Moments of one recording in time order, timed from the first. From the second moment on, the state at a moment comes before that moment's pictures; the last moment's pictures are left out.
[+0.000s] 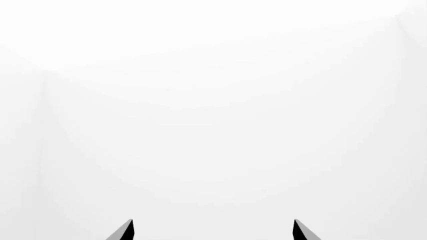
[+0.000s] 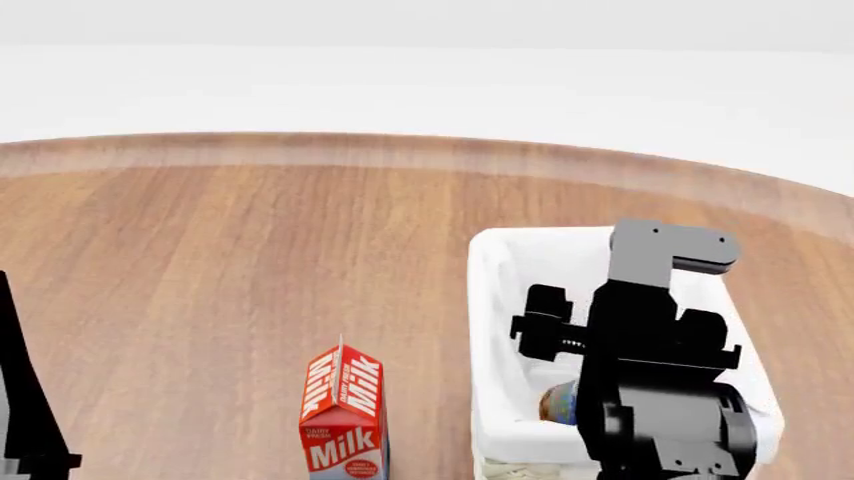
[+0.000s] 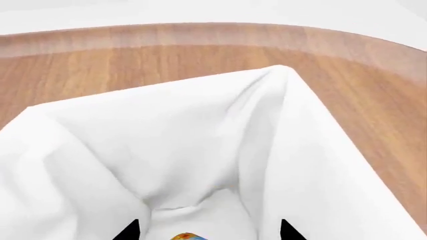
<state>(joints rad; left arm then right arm) -0.27 -0.91 0.61 0.89 -0.36 -0.13 -0.95 1.13 0.16 -0.47 1.15 0.63 0.46 0.27</state>
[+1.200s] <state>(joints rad) -0.28 -0.91 0.61 0.91 -0.35 -0.15 -0.95 1.04 0.43 -0.38 0.01 1.01 1.00 0.43</state>
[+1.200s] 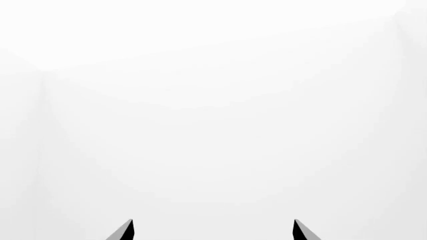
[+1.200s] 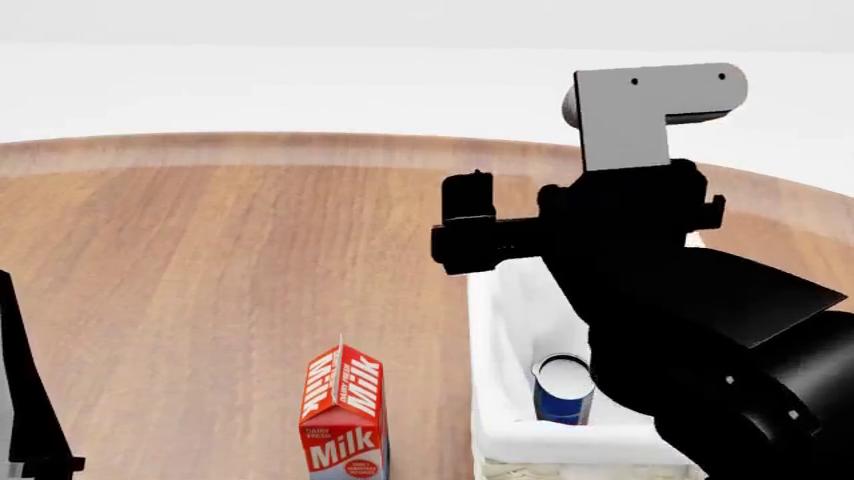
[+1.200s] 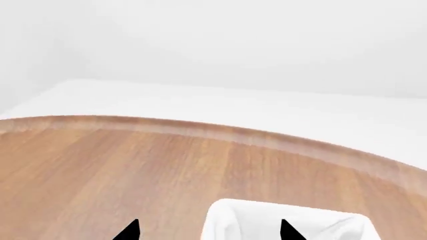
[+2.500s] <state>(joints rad) -0.31 -0.91 0.61 0.95 -0.37 -0.21 -0.96 0.66 0.57 -0.46 -0.70 1.98 1.12 1.20</state>
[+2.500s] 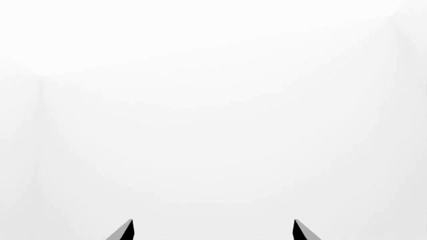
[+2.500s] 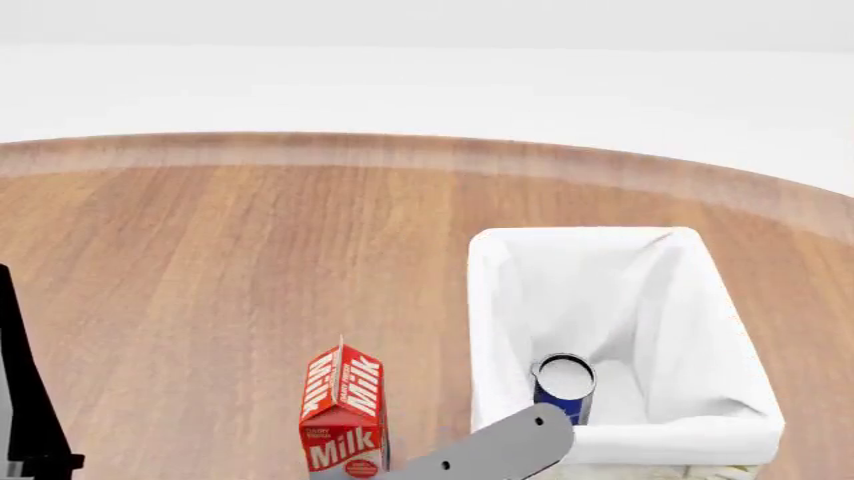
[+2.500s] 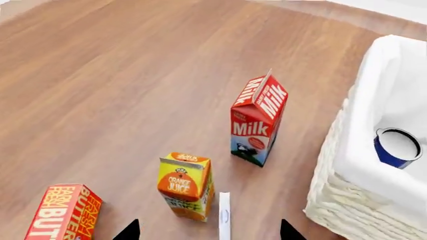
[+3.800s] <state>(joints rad) -0.33 -0.89 0.63 0.96 -0.36 -0.23 -0.96 0.08 0.65 -0.57 -0.89 1.66 1.09 1.22</state>
